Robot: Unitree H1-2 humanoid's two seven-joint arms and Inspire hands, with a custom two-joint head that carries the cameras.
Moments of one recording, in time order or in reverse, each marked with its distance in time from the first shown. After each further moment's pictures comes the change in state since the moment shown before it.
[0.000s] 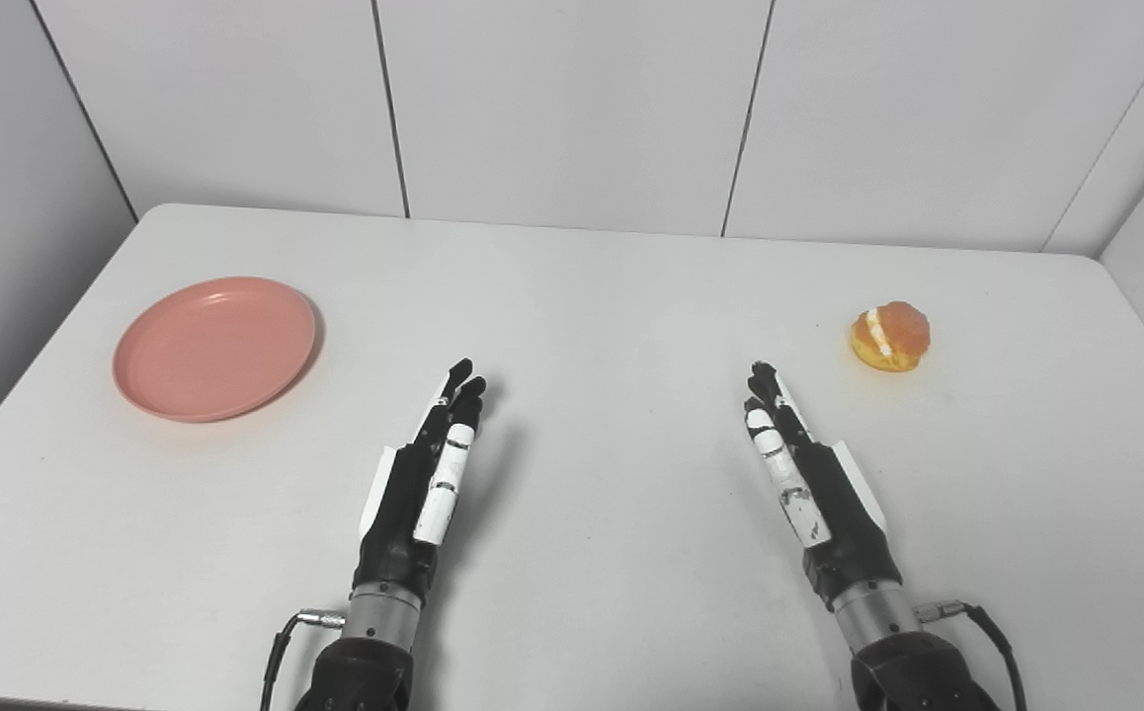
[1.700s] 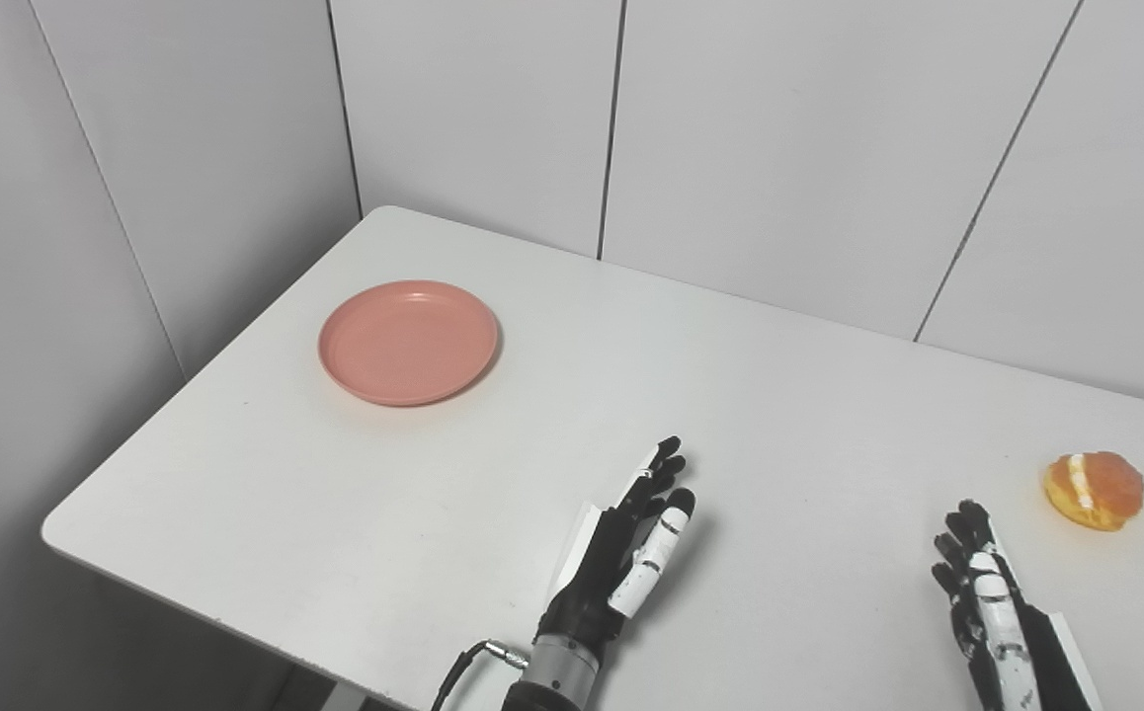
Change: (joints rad) left arm -0.004 -0.059 -0.143 0.140 0.145 -0.084 0.157; right arm 0.008 -0.077 -0.088 0.107 0.211 -0.115 0.071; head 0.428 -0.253
